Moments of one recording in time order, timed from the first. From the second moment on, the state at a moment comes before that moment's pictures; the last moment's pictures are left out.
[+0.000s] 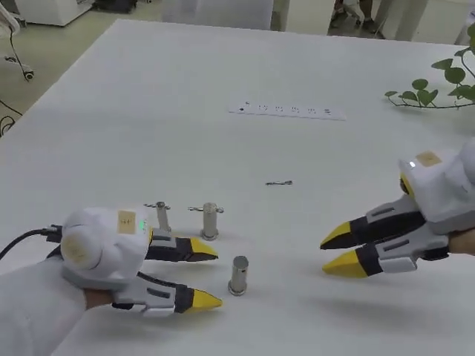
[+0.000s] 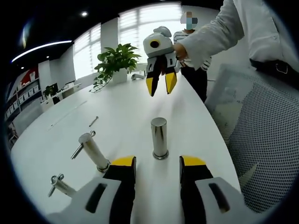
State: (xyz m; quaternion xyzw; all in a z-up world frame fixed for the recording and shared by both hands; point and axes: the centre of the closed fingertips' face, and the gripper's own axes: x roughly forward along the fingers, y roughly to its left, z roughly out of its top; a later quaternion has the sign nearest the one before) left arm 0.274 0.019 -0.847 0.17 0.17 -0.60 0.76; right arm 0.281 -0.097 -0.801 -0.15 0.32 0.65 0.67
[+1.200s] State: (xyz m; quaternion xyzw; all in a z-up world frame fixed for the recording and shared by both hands) left arm 0.276 -0.011 -0.855 0.16 0.16 -0.62 0.75; right arm 0.303 -0.086 -0.800 -0.16 0.32 0.64 0.68
